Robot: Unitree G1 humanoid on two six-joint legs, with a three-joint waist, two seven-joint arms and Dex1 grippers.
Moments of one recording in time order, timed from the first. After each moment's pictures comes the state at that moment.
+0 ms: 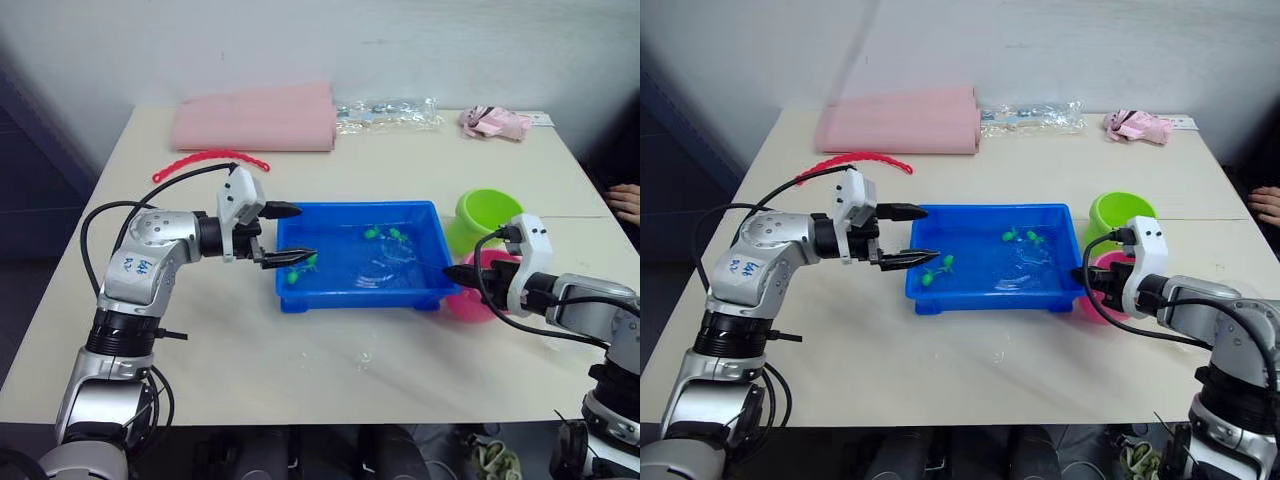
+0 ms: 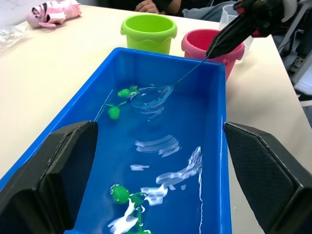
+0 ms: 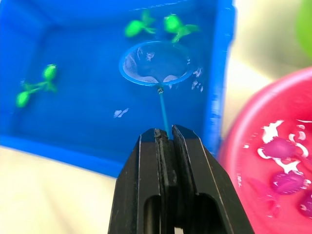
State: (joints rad) left arm -0.68 0.57 -0.04 0.02 -0.34 0.48 -1.03; right arm -0.45 -0.56 -0.48 -0.32 0.80 1.55 0.25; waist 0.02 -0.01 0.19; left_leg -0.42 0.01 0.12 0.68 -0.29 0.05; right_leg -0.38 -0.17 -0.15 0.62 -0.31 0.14
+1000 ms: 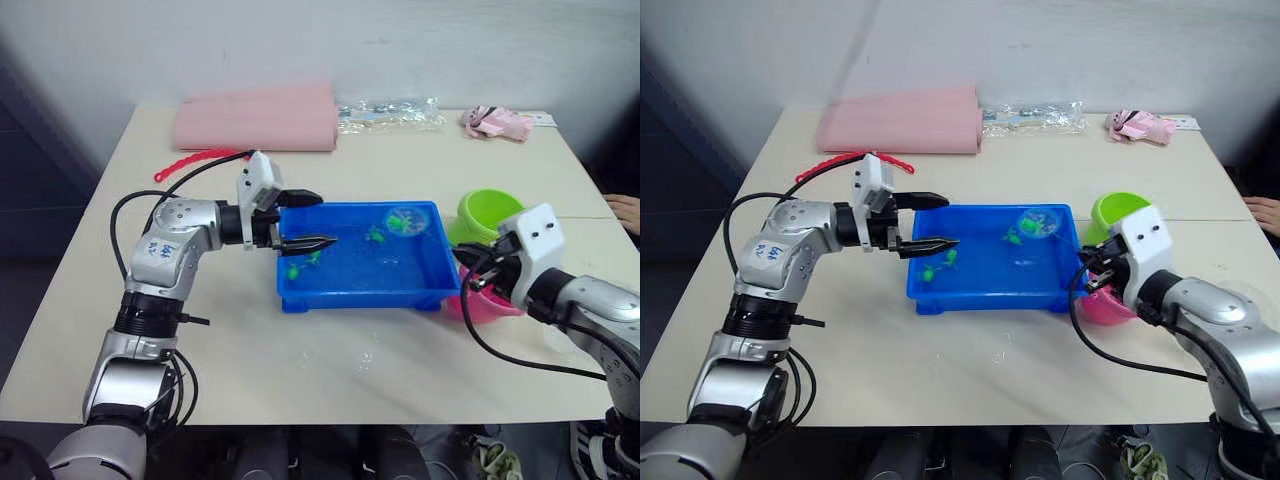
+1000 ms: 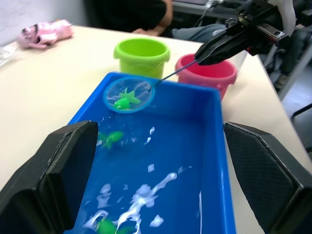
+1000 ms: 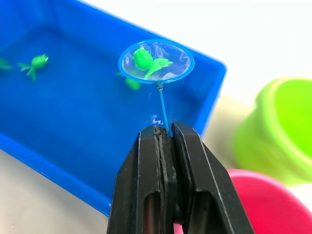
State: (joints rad) left arm -0.82 0.44 -0.07 0.17 -0.34 0.45 -1.07; right arm -0.20 -0.75 -0.35 -0.62 0.57 1.01 0.42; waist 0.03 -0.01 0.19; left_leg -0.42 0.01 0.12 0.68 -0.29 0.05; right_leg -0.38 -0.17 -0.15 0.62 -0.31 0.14
